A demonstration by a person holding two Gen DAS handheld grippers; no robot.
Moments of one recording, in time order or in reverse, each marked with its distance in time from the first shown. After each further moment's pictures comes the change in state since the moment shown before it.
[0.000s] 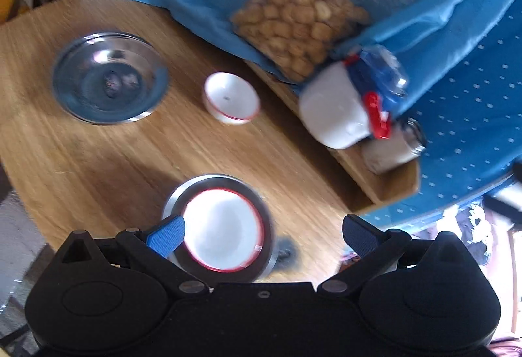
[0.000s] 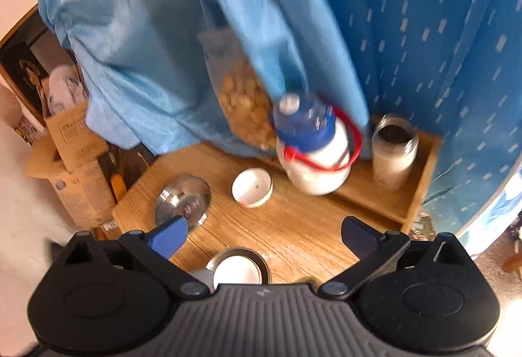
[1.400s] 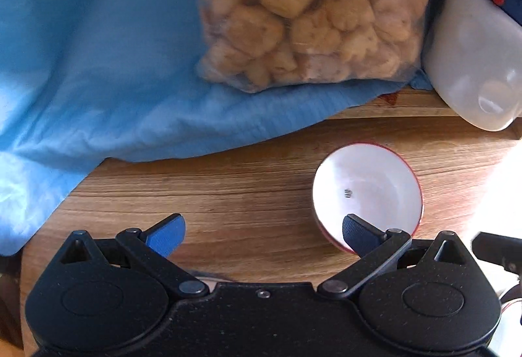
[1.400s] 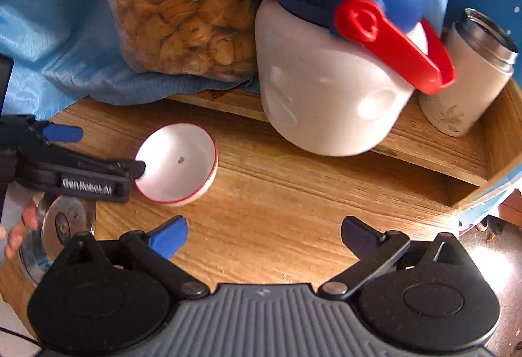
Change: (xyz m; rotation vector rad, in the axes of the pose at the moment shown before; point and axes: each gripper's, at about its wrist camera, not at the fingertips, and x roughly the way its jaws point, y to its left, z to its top) left arm 0.189 0.024 0.176 0.879 0.169 0.191; right arm 0.242 0.031 -0.018 0.165 0.094 -0.427
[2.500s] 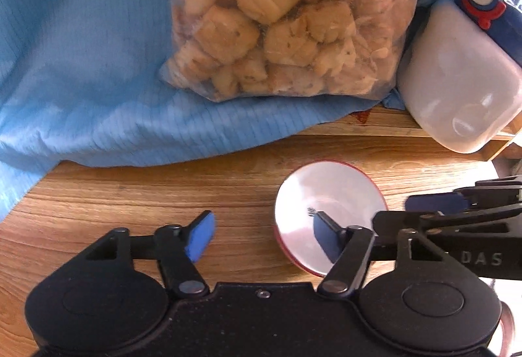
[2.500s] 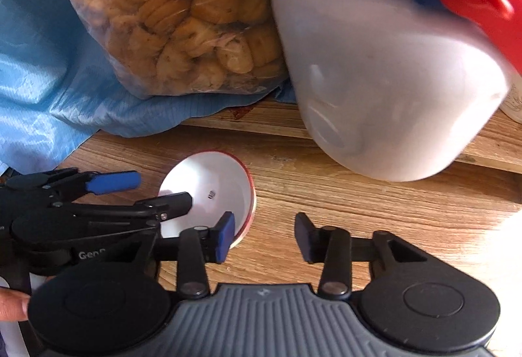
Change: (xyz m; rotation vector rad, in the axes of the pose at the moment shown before) left arm 0.007 0.005 0.003 -0.066 -0.048 -0.164; right arm 0.050 0.006 0.021 0.114 0.024 0.154
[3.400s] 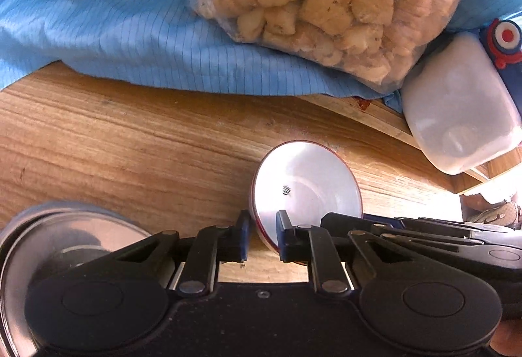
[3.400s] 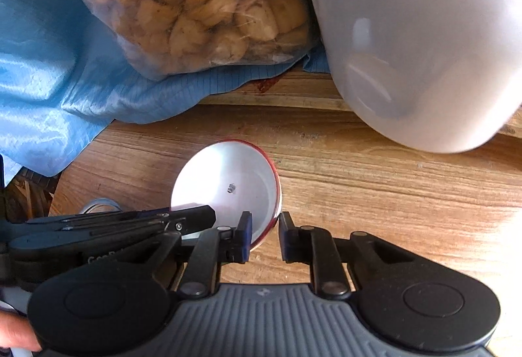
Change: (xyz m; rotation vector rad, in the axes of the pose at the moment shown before) left arm 0.013 0.019 -0.028 -0.292 0.081 -0.132; right arm 0.017 0.007 -0.009 0.045 0.050 0.076
